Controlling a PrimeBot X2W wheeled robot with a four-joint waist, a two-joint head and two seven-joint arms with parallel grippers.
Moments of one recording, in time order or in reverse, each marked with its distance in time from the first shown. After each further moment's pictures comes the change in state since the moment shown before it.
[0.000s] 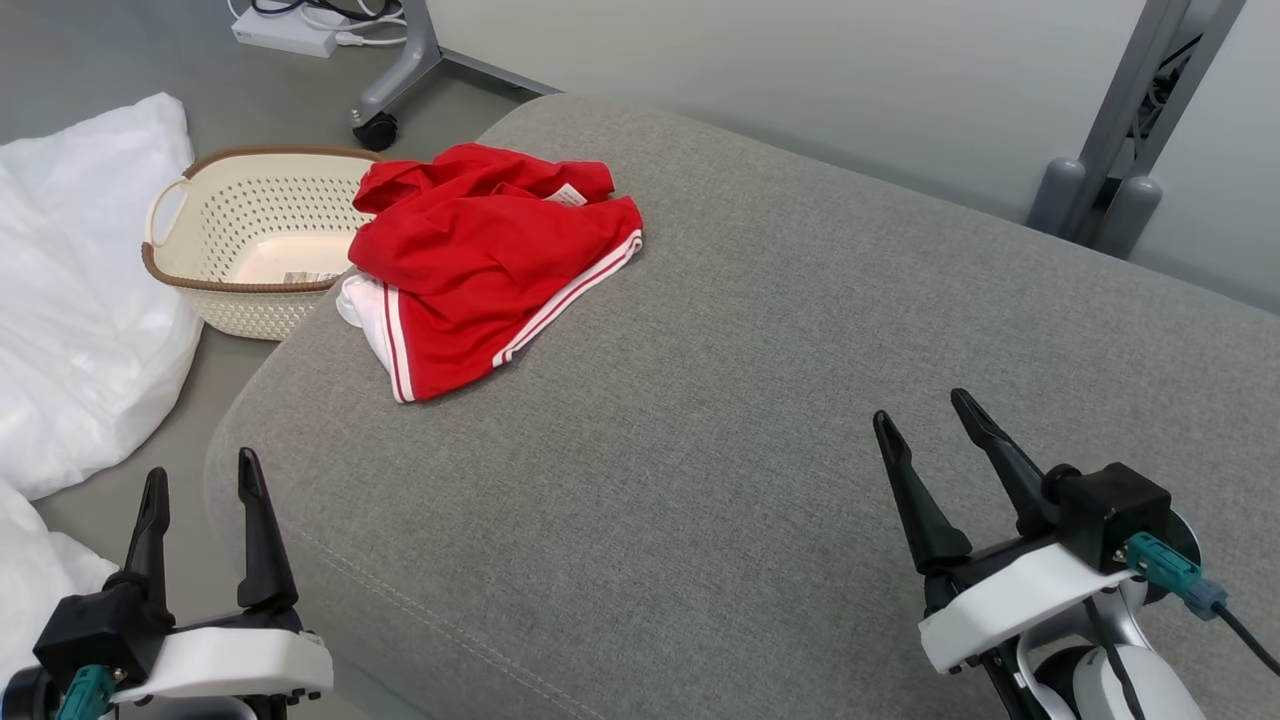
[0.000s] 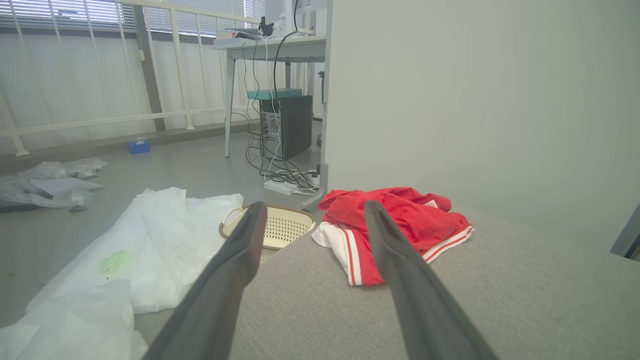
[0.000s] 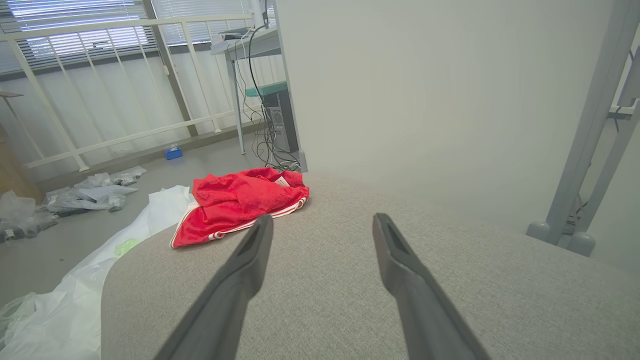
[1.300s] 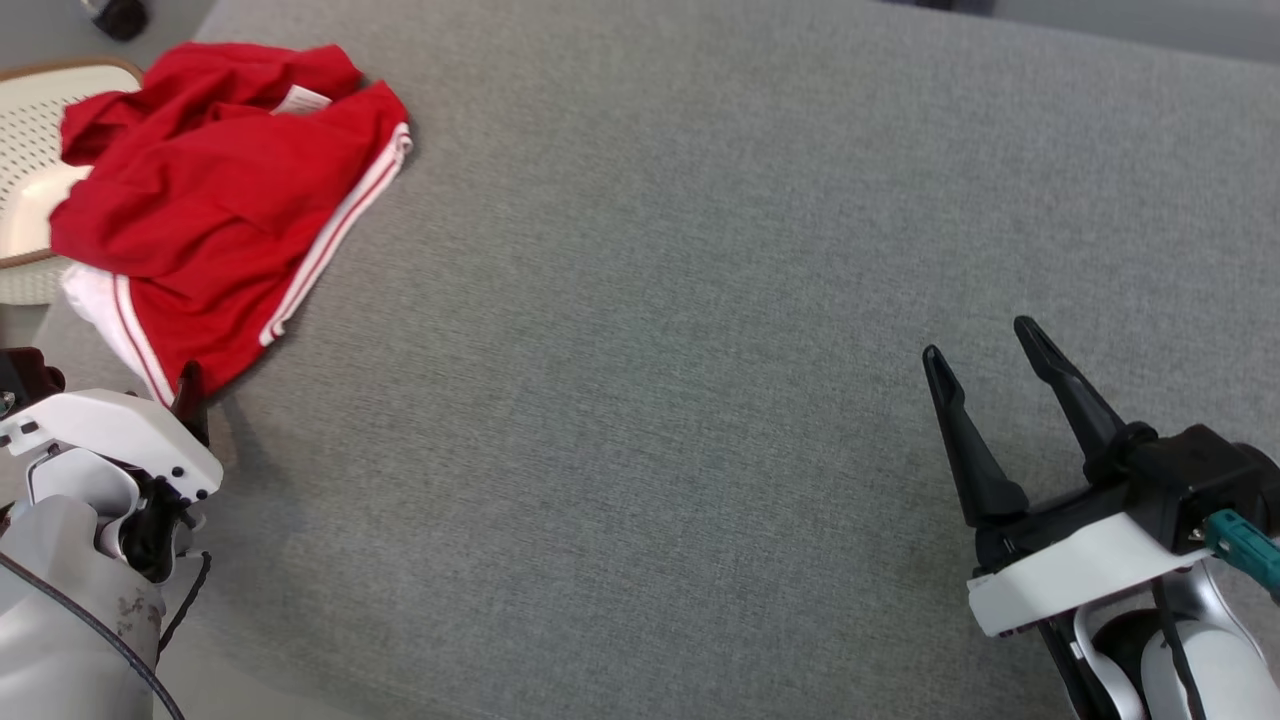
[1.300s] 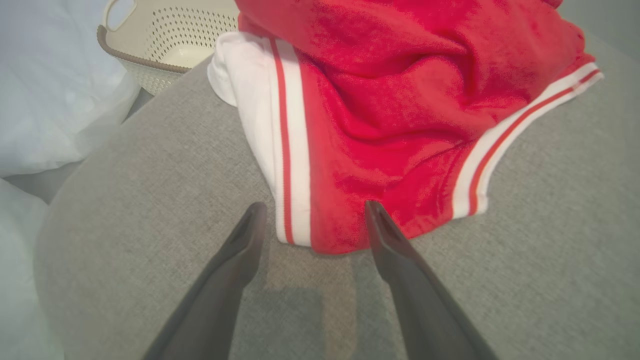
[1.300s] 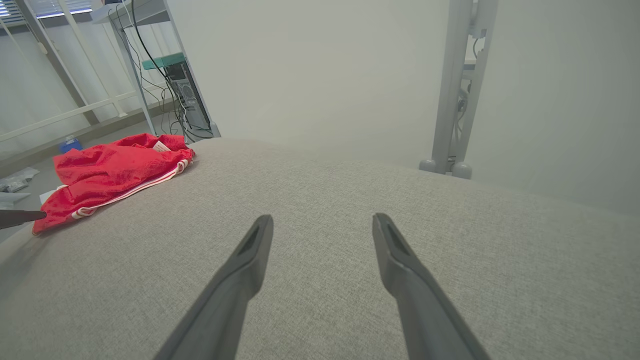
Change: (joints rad) left arm -0.753 0.005 0.043 1.146 -0.209 -0.405 0.269; right arm 0.000 -0.028 -0.050 -0.212 -0.077 0.000 0.088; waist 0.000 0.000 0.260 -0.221
